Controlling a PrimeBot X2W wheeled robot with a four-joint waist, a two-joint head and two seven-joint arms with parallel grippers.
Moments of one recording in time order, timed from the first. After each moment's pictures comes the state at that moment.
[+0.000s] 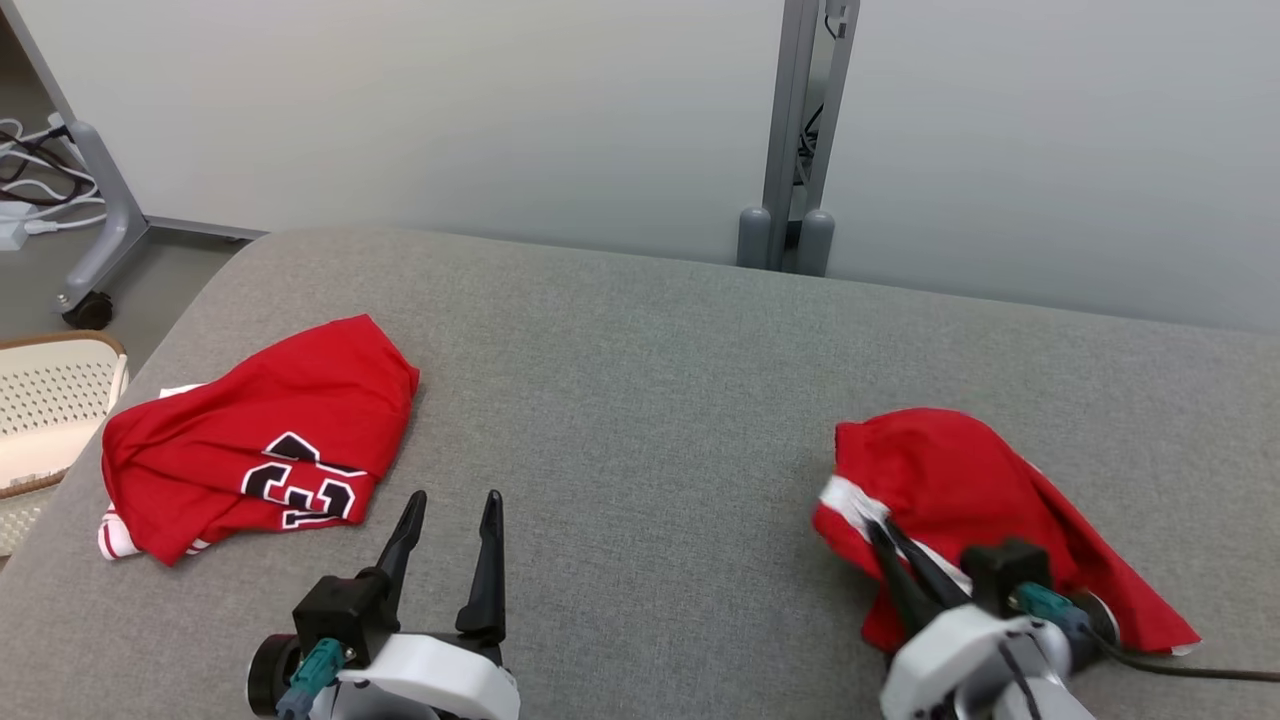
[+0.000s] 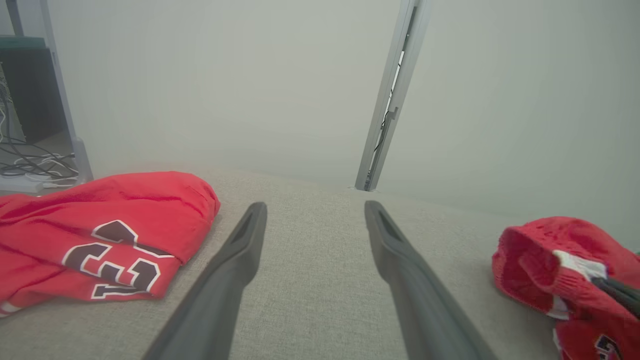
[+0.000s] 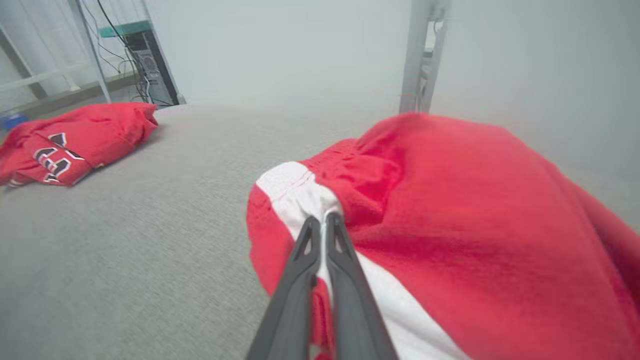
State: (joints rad) left arm -0.07 0.05 -0.27 0.29 -0.34 0.09 -0.26; right arm -0.26 -0.05 0.28 0.71 0.20 0.13 -0.26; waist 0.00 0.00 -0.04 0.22
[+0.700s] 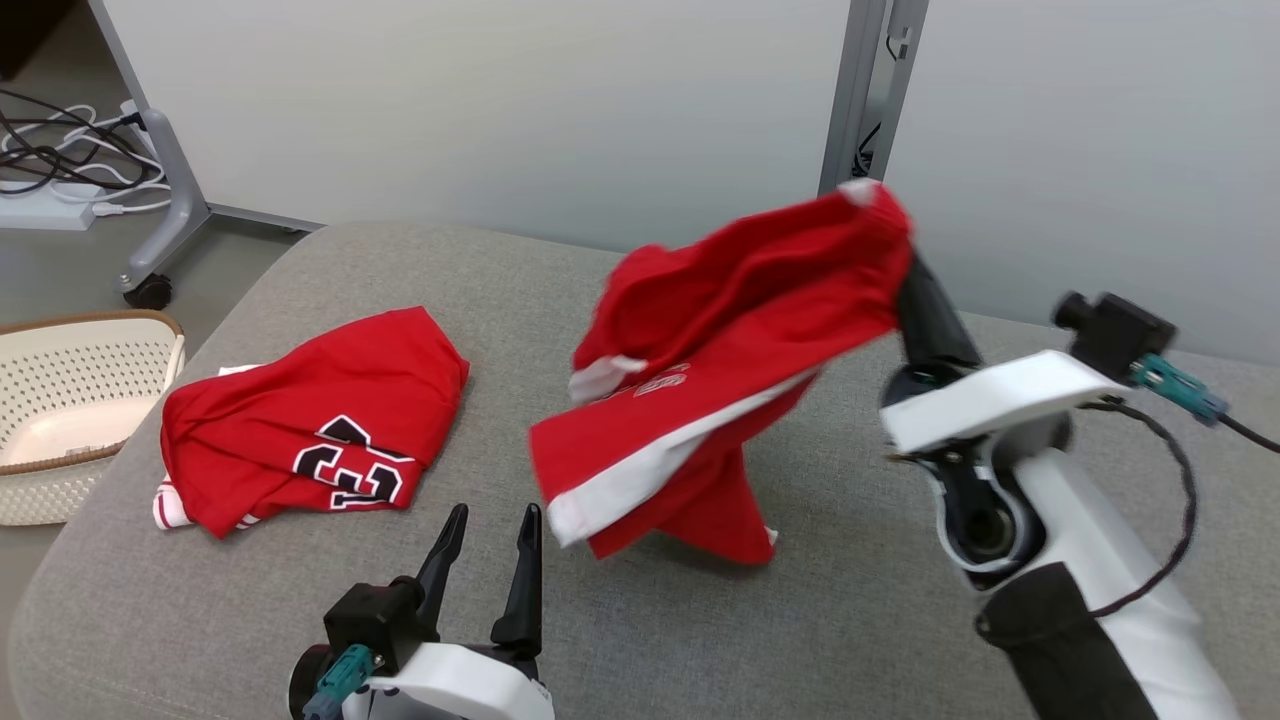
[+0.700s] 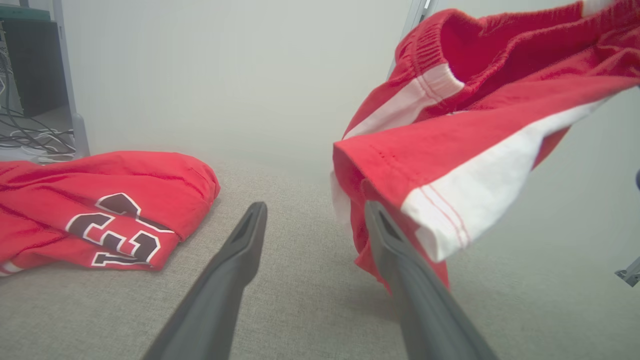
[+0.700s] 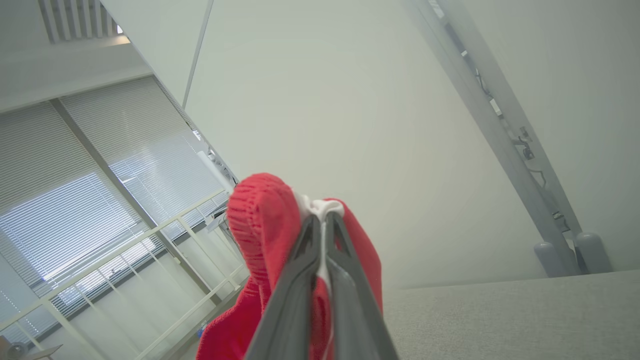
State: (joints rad) left arm -0.07 0.05 -0.37 0.28 -0.45 0.11 -0.26; right arm -0.58 -0.04 0.41 0.47 0.94 0.13 -0.26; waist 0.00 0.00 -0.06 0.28
